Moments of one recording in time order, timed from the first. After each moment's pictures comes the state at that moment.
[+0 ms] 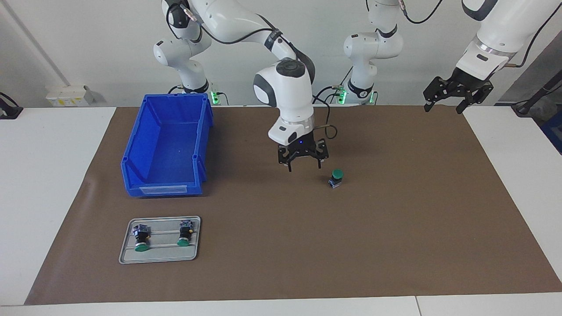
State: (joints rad) left arm -0.03 -0.04 0.03 -1.56 -0.04 1.51 0.11; right arm 0.84 0.64 -0.09 -1.44 0.05 2.45 0.65
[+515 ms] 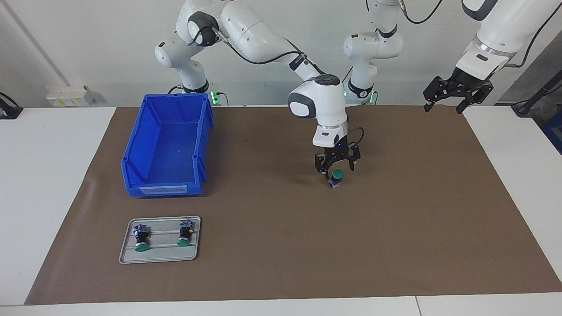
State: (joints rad) left arm -0.03 -0.04 0.03 -1.56 -0.04 1.51 0.11; right arm 0.87 0.68 -0.09 -1.39 -0.12 2.49 0.65
